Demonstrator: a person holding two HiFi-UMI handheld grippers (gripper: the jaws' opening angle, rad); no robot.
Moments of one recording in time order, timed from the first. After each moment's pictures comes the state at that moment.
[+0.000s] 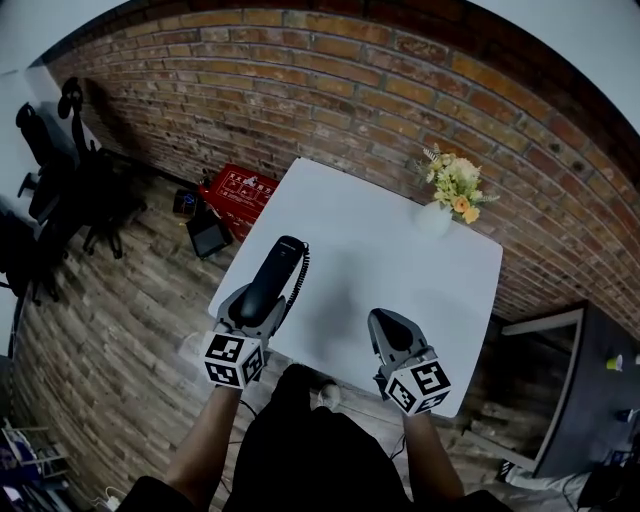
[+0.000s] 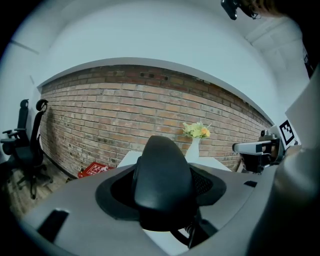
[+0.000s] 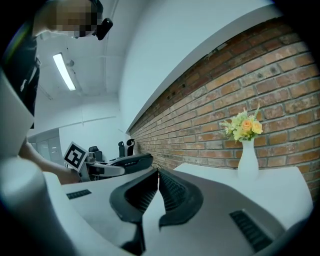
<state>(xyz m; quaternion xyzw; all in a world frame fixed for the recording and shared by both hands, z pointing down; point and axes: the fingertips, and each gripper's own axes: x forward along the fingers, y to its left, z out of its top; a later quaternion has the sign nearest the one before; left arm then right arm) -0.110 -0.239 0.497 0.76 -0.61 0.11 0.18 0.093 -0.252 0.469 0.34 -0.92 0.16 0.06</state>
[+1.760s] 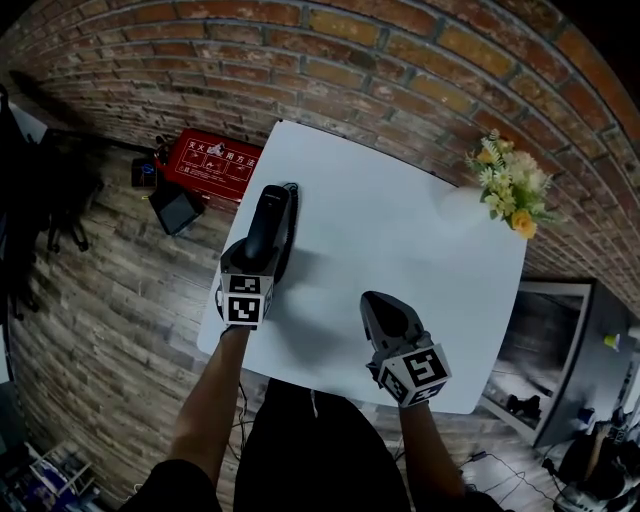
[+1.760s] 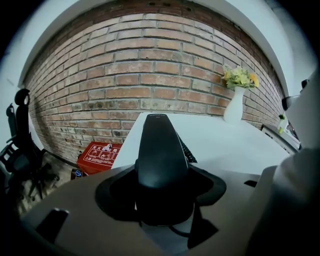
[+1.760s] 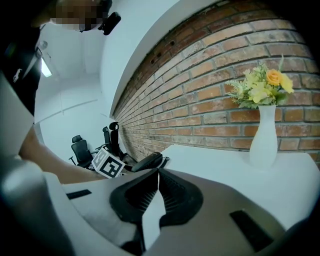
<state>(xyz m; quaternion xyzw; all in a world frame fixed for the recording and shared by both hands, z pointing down) -0.192 -0.423 0.712 0.72 -0.58 0.27 0.26 0.012 -0.363 0.570 0.39 -0.88 0.22 0.16</state>
